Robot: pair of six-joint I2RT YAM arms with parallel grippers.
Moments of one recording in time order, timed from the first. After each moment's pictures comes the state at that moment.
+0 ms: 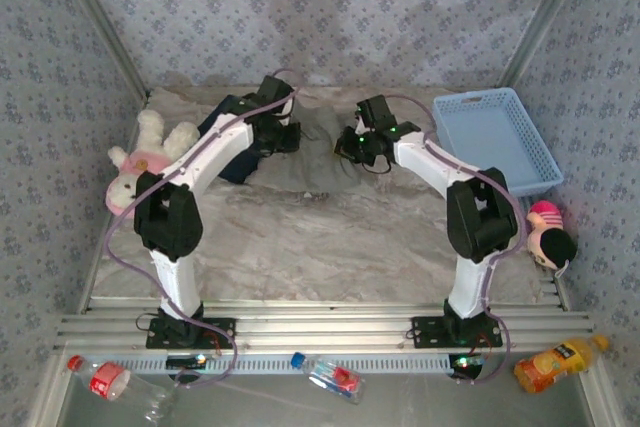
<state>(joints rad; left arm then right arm) -0.48 1.91 1.78 -0.92 0.08 -0.41 0.45 1.88 1.47 -0.45 -0.32 0.75</state>
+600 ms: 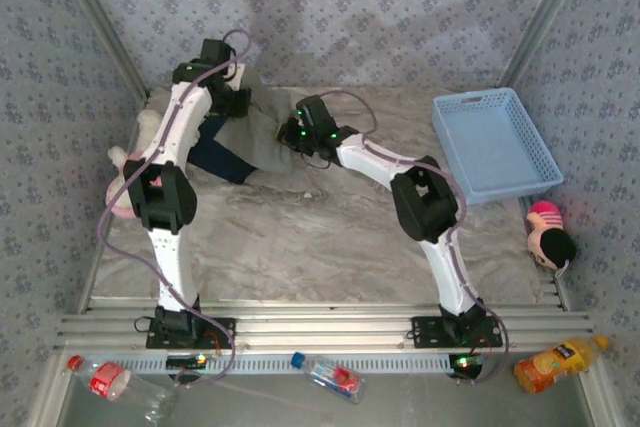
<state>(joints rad) -0.17 2.15 2.24 -1.11 0.08 -0.07 0.67 2.27 1.86 -0.14 -0.17 0.98</state>
